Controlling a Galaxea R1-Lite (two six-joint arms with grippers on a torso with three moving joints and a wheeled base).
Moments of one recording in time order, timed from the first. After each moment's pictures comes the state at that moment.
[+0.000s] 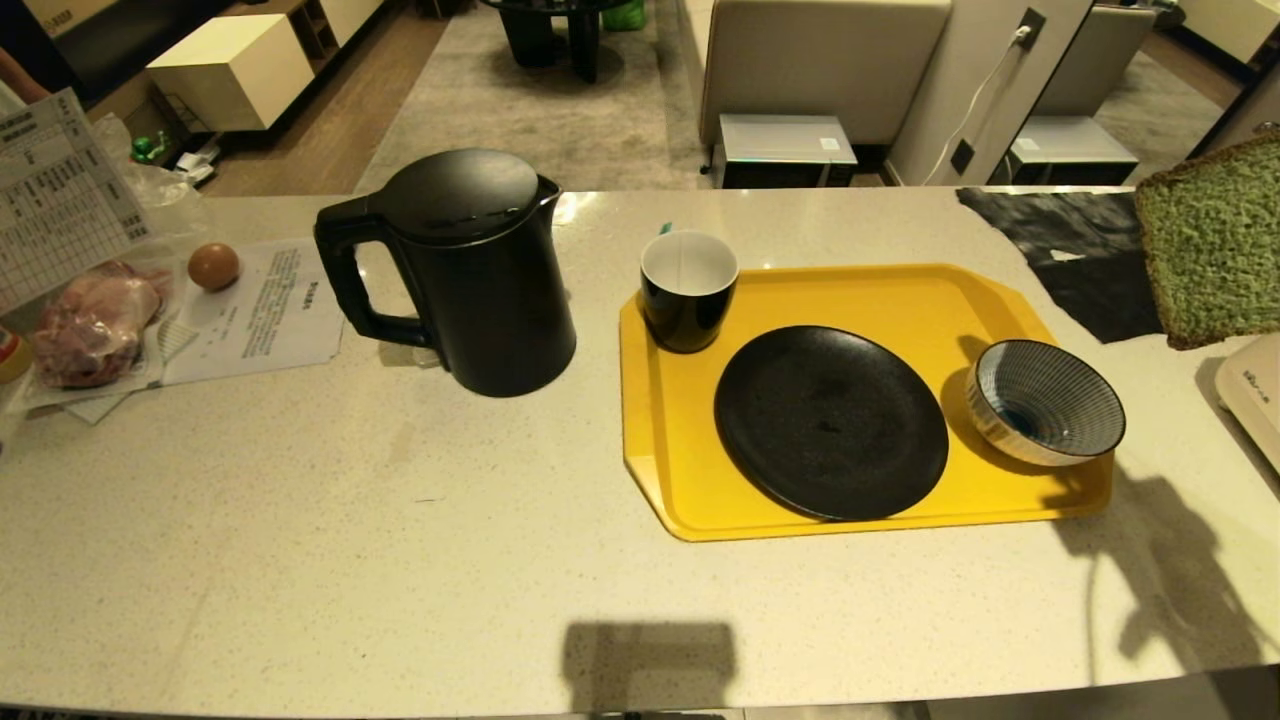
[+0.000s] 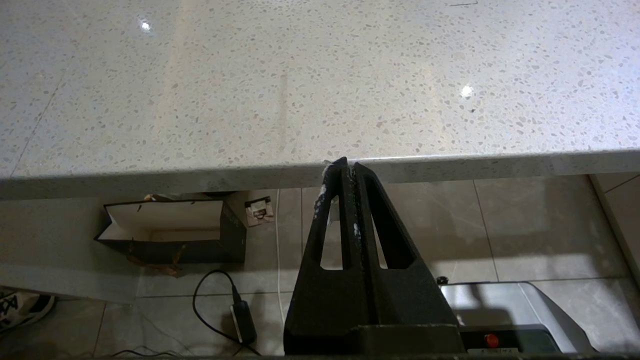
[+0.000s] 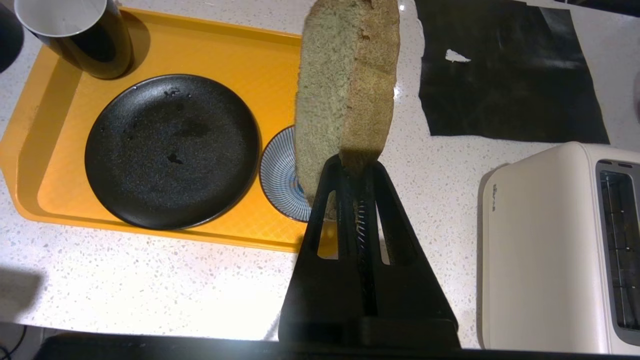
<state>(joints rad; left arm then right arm) 0.00 0.00 0.00 0.00 0.00 0.01 0.14 0.97 -1.30 0.47 -0.09 -0.09</state>
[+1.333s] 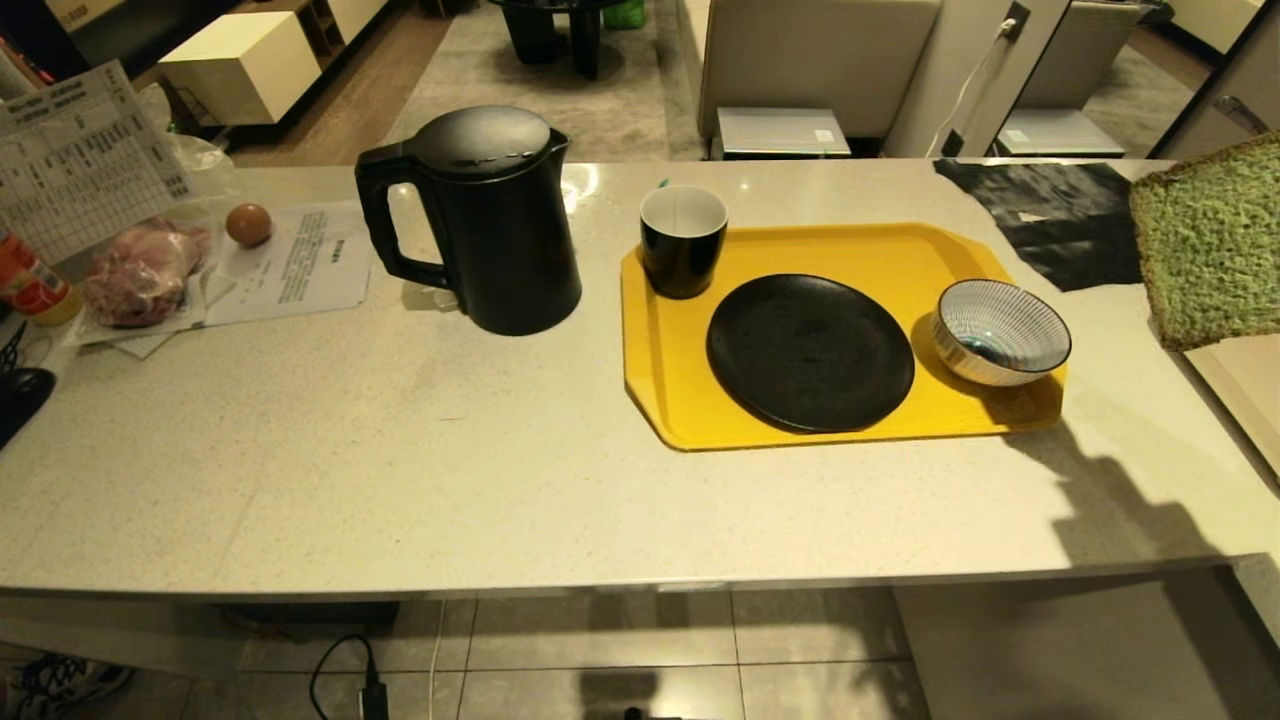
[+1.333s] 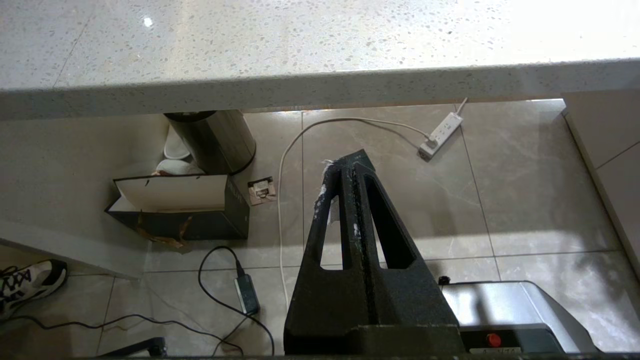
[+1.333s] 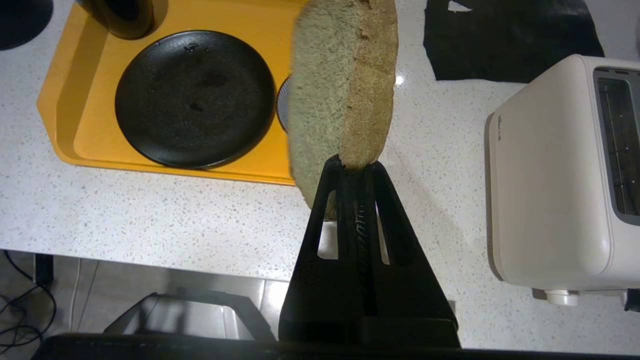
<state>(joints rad) 0.00 0.00 0.00 0.00 0.00 0.02 0.14 0.97 -1.30 0.47 -0.09 -0.04</state>
